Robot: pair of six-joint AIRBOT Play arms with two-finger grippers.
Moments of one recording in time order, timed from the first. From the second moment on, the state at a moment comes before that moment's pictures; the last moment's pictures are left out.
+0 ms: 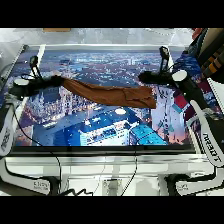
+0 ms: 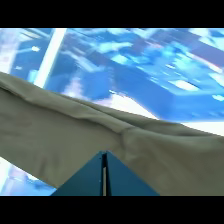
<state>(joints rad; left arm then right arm) 0.18 -1.61 1.40 0.55 -0.74 -0.73 0.12 -1.57 1.44 -0.77 0.69 1.07</state>
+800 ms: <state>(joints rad) 0.17 -1.18 1.39 0.61 -1.01 -0.76 0.66 -1.87 1.66 -0.82 0.47 1.44</state>
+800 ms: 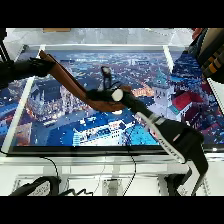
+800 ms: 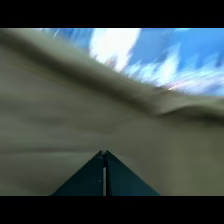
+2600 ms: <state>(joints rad) -0.34 -1.54 1.39 0.43 -0.52 -0.76 -0.09 -1.89 1.70 -0.87 1.21 1.14</state>
